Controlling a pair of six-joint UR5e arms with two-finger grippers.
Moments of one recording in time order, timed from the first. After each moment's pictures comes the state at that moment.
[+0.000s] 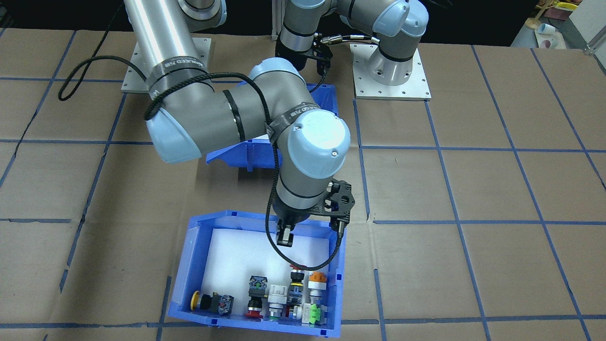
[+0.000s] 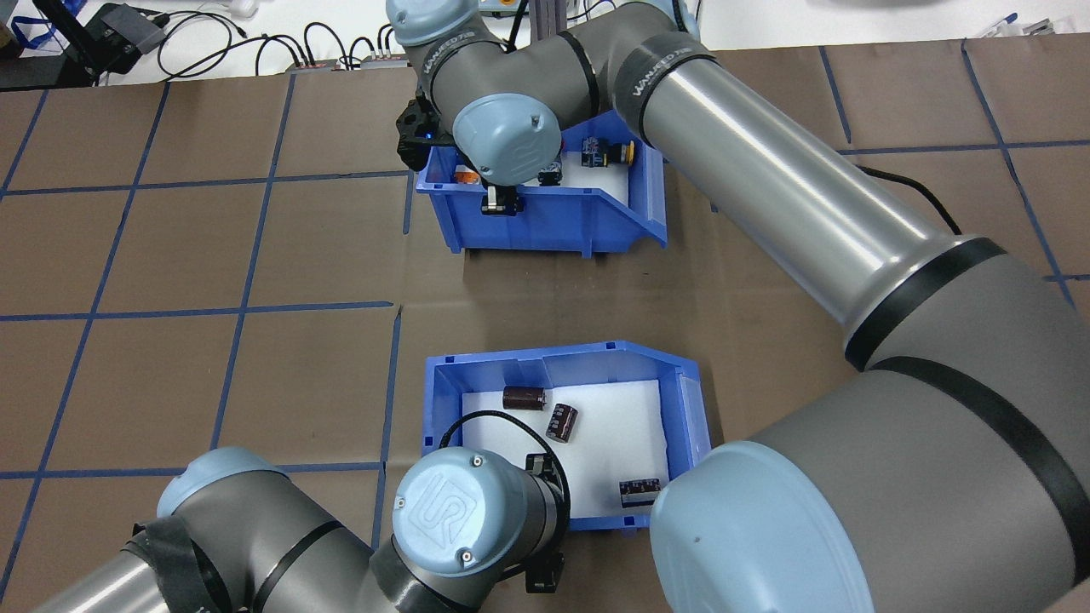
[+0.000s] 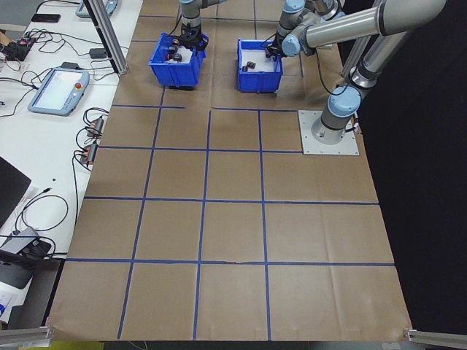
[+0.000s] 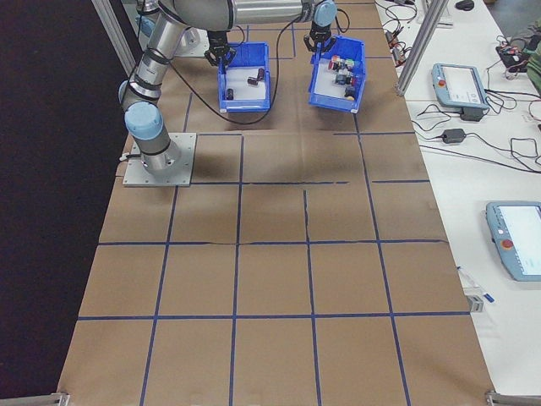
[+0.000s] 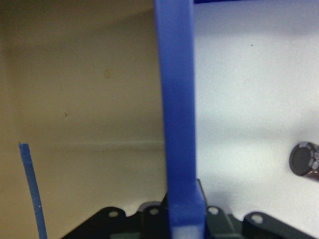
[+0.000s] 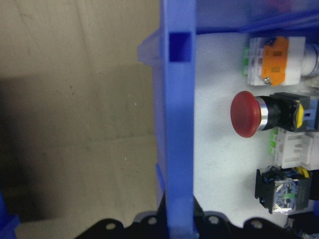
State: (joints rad) left arm -2.19 -1.43 -2.33 -0.79 1.46 -2.16; right arm 1.97 -0.94 1.10 -1.69 -1.70 -1.03
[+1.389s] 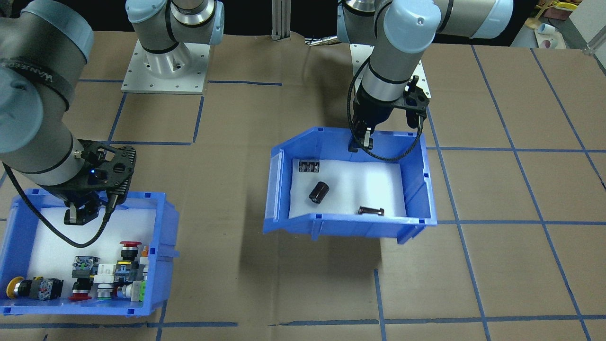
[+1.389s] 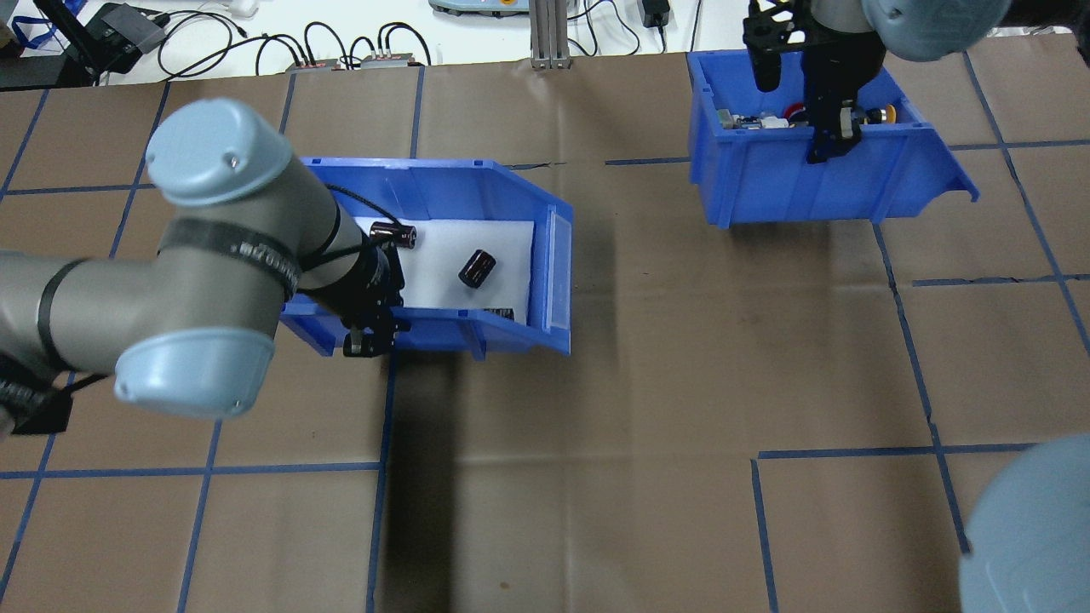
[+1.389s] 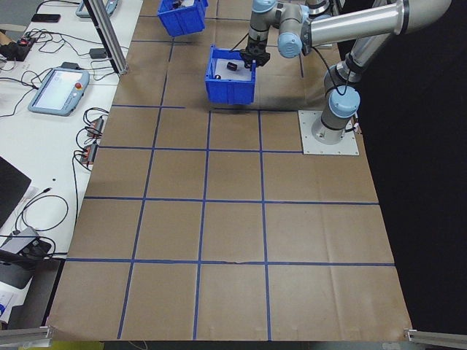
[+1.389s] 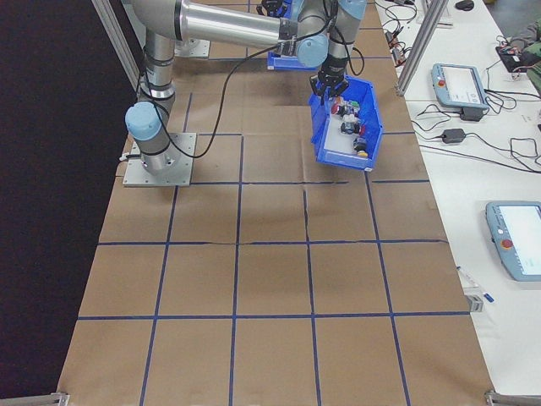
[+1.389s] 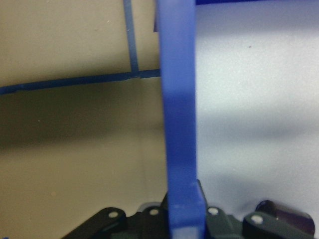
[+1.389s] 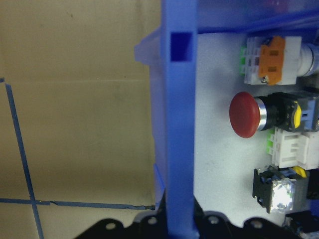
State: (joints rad) left arm -1.68 -1.61 -1.87 -1.18 1.49 -1.58; right arm 1.49 -1.26 1.43 -1.66 -1.70 -1.63
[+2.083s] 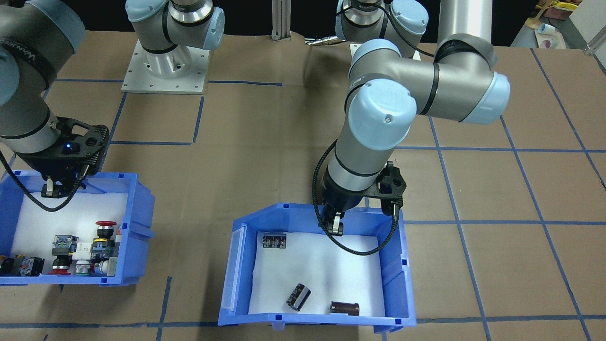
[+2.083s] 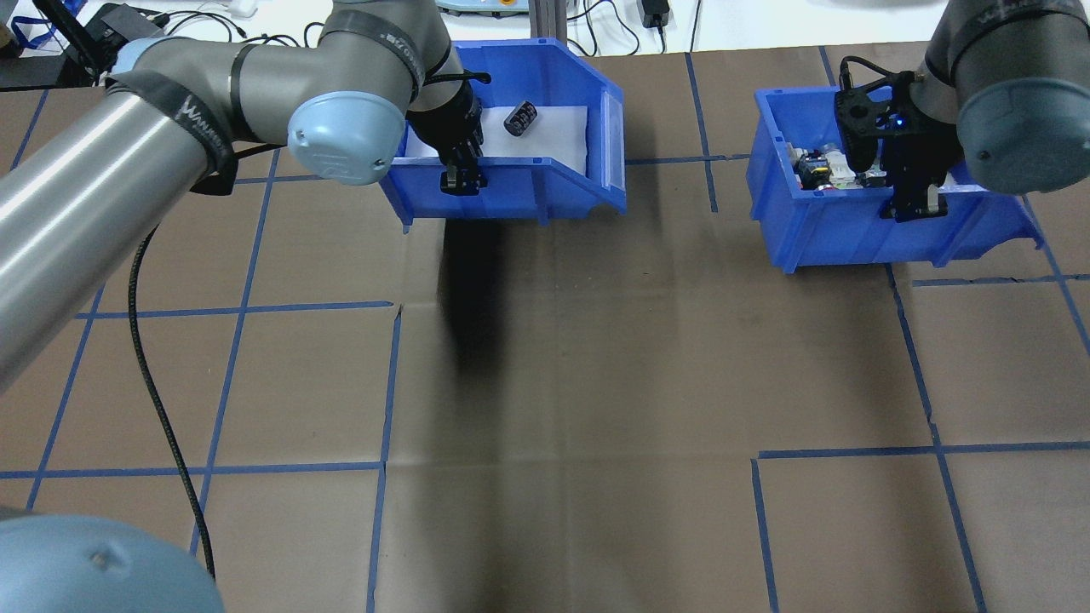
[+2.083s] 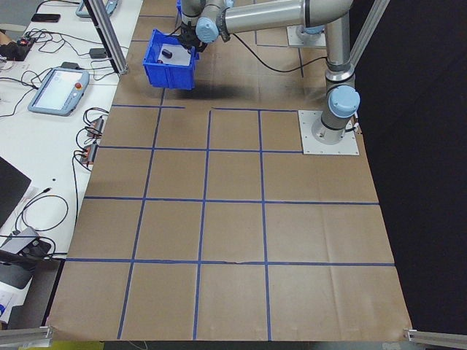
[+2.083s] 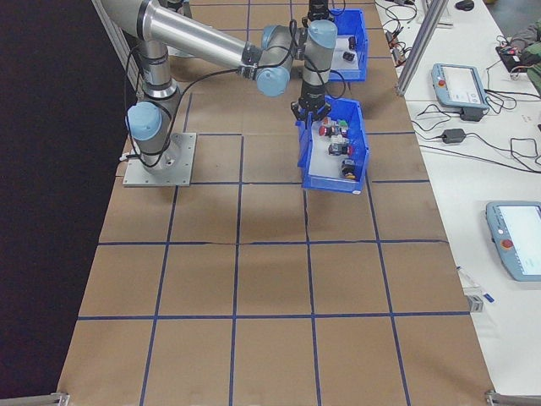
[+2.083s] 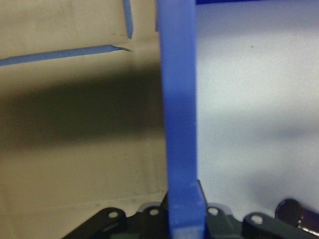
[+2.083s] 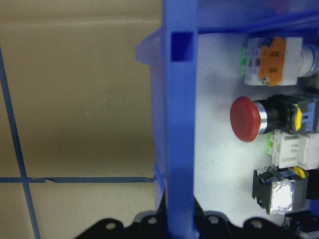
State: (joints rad) left arm -1.77 -2.01 -1.42 -1.18 1.47 -1.70; right arm 1.36 -1.41 1.73 -1.90 -1.70 -1.76
